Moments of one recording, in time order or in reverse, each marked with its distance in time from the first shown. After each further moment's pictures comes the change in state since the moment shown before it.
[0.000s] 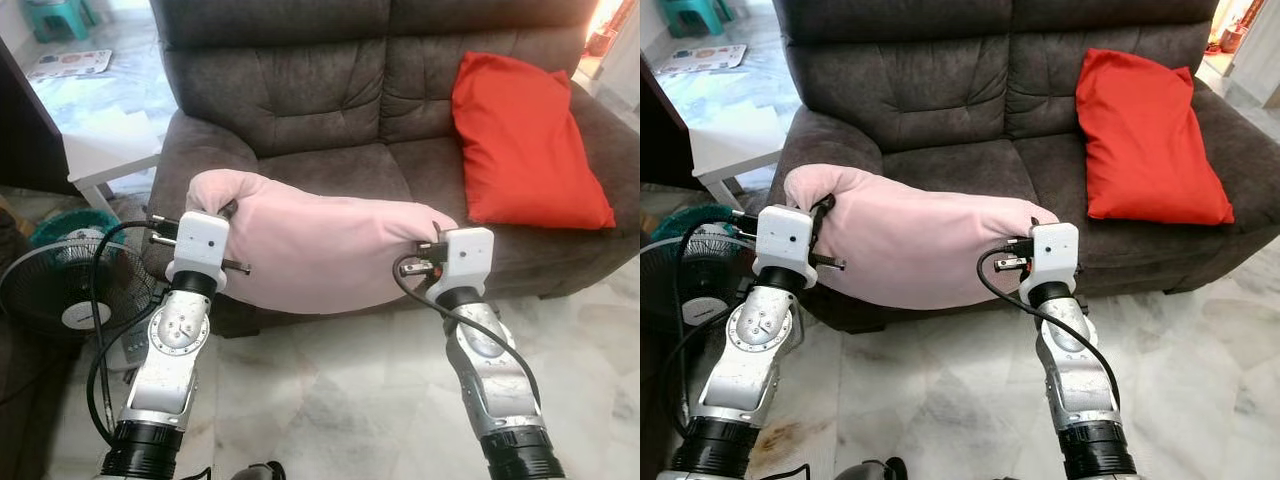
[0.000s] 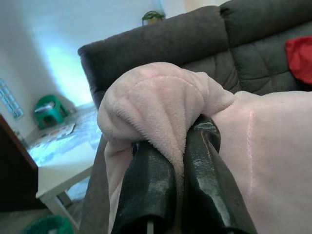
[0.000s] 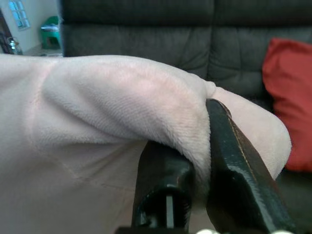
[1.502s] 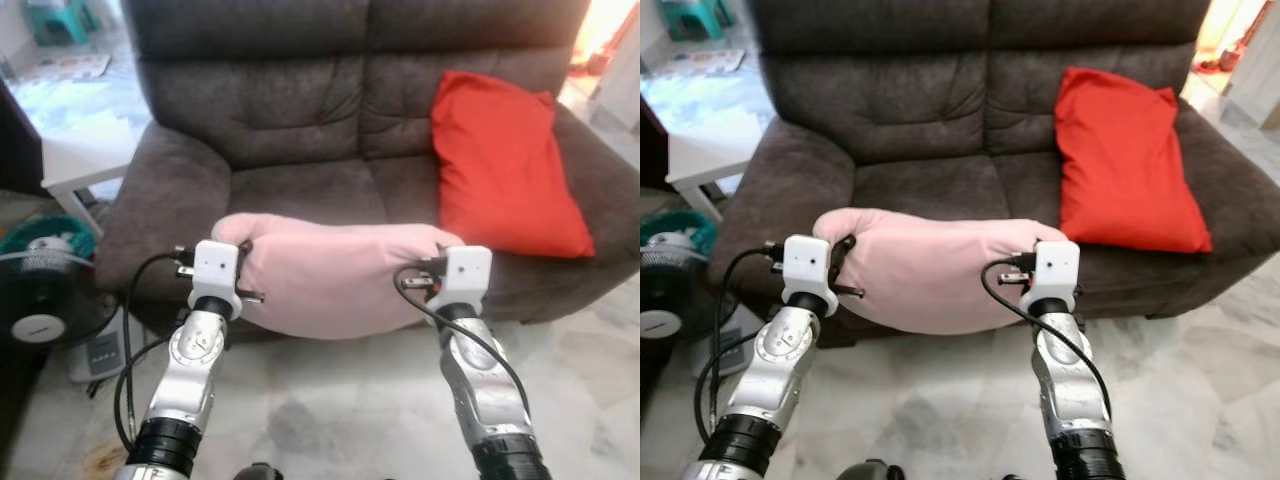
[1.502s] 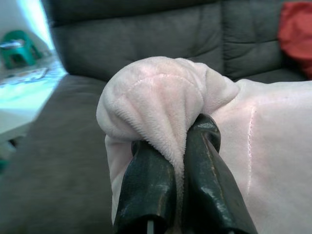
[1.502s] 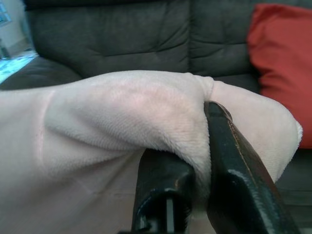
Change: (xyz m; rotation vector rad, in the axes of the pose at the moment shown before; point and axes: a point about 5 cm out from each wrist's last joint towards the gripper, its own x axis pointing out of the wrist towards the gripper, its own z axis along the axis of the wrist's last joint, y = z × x) left arm -0.006 -0.008 -0.055 -0.150 0.214 -0.004; right arm -0.003 0.015 -0.028 0.079 0.107 -0.050
